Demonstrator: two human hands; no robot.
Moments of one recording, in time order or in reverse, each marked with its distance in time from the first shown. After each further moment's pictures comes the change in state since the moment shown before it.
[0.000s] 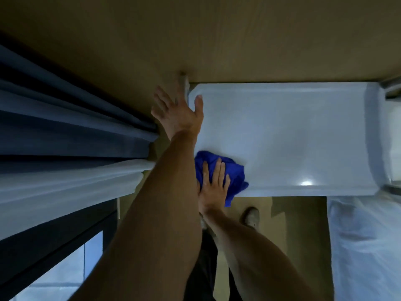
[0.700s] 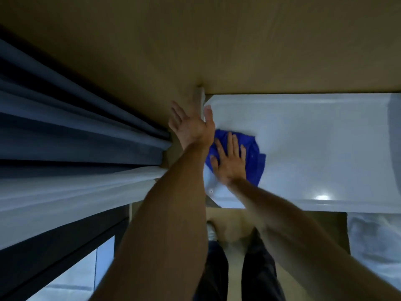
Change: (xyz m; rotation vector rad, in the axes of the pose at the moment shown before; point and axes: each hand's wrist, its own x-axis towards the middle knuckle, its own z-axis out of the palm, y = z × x) left_hand -0.002 -0.005 -0.005 -0.217 -0.008 -0.041; right_hand 0.106 0.007 -0.044 -0.109 0.111 -0.249
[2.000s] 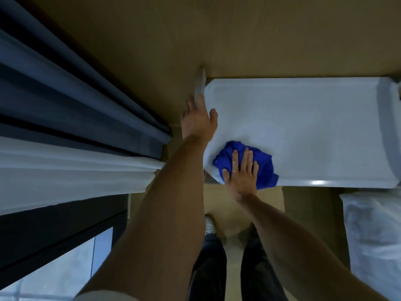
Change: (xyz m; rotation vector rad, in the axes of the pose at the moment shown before) left_hand -0.058 -0.032 0.003 0.147 -0.002 0.304; right_hand -0.120 0.030 0.042 -0.100 0.076 0.125
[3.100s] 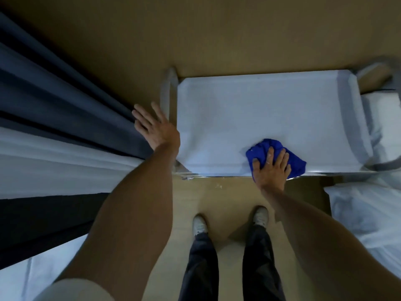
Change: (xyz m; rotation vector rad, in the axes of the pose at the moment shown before) left_hand -0.073 0.010 -0.001 0.357 0.097 -0.322; right_hand -0.027 0.163 -0.044 0.183 -0.091 0.371
